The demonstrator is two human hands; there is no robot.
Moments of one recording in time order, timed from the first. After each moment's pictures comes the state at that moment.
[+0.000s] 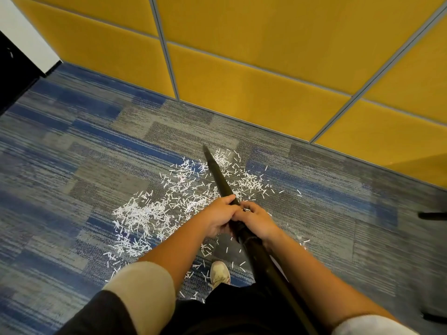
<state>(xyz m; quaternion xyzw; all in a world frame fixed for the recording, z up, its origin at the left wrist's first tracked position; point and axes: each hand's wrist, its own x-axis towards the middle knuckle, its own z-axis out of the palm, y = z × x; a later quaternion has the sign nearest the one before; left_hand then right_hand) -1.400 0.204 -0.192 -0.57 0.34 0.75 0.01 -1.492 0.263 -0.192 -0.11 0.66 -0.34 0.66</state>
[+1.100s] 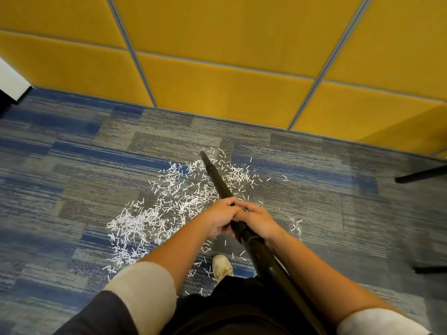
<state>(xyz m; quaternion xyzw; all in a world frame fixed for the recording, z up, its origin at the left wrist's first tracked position) -1.401 0.268 -0.178 -0.53 0.43 0.73 0.07 -1.484 0.338 -0.175 -0.06 0.65 -0.41 0.63</state>
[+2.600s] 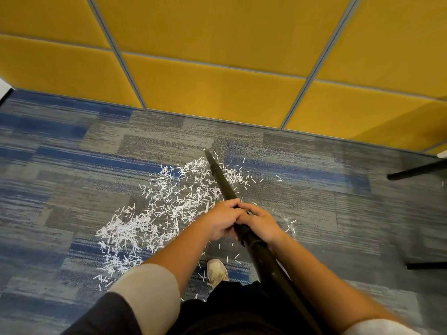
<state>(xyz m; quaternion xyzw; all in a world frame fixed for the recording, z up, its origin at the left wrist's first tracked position) -1.440 0.258 -0.183 -0.51 0.41 0.75 0.08 -1.520 0.333 -0.190 -0.05 0.68 -0.42 0.60</state>
